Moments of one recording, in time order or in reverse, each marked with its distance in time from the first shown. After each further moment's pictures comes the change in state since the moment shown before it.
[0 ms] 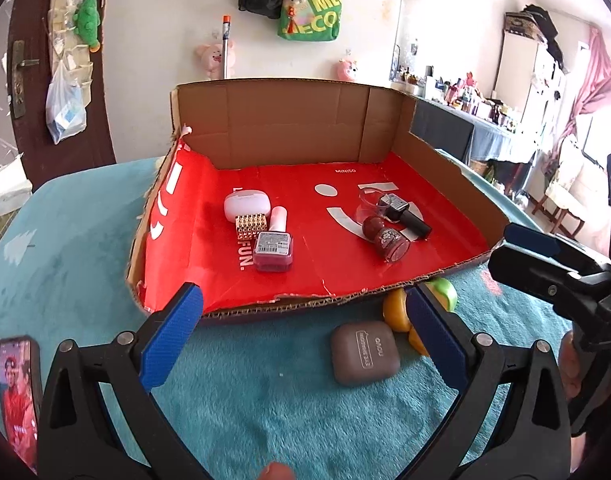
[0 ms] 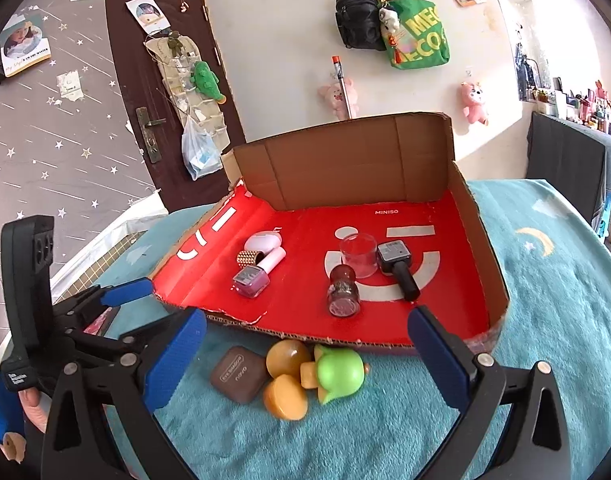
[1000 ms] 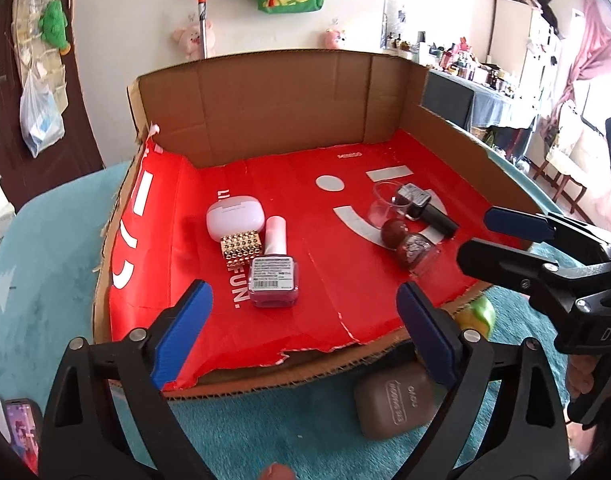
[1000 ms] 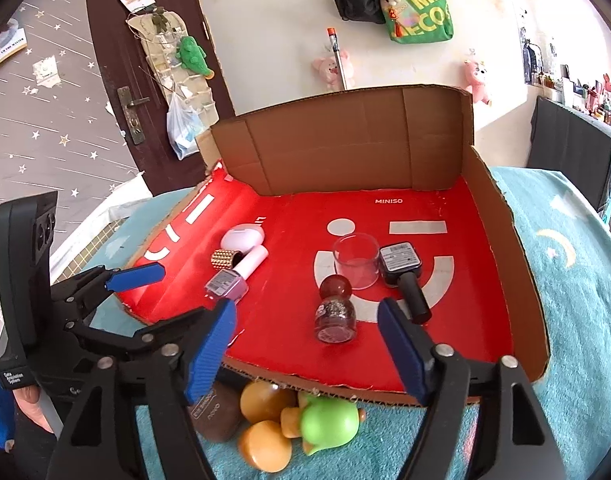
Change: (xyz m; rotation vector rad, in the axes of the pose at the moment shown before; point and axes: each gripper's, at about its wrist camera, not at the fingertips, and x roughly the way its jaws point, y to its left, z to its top) left arm 0.054 -0.001 0.032 0.097 0.108 -0.008; right arm 0.053 -0.008 0.023 0.002 0.102 -0.019
